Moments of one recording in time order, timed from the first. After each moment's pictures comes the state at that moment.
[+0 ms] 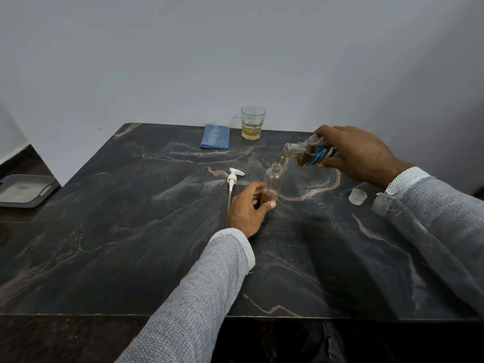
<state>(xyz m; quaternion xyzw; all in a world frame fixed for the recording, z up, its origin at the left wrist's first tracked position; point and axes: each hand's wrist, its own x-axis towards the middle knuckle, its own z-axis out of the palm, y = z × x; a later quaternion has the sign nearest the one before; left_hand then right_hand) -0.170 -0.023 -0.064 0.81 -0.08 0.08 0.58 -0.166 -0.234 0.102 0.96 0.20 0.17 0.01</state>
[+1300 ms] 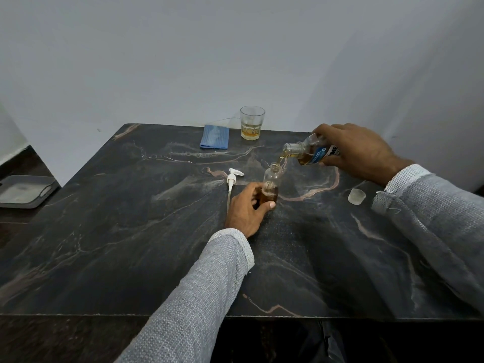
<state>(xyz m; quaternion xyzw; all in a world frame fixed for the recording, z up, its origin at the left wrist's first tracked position) -0.170 -0.023 -0.063 0.80 -0.08 0.07 0.59 -0.161 -0.238 0.105 0.96 0.21 0.18 0.03</state>
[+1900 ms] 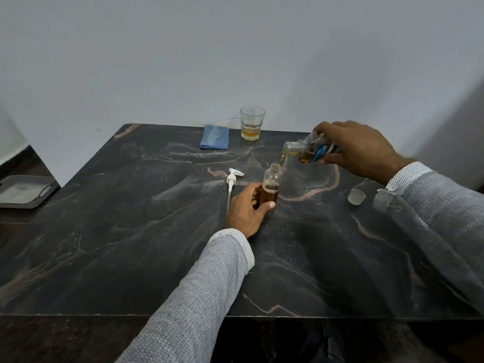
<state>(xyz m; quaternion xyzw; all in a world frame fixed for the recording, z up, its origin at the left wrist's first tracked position) -0.169 -0.023 -0.064 0.81 -0.08 0.06 0.58 -0.161 -0.239 0.106 0.95 0.22 0.21 0.03</state>
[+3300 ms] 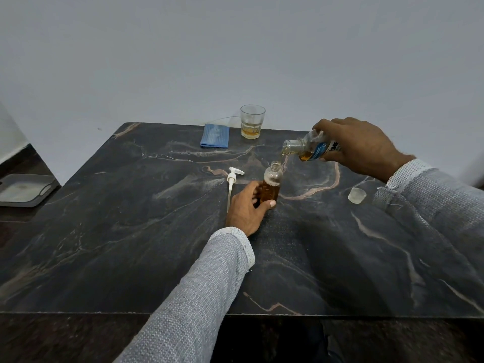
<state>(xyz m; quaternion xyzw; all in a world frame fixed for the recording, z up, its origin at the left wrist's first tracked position) -0.173 -0.023 -0.059 0.82 -0.07 0.06 0.57 -0.160 -0.237 0.110 0.95 0.23 0.22 0.05</state>
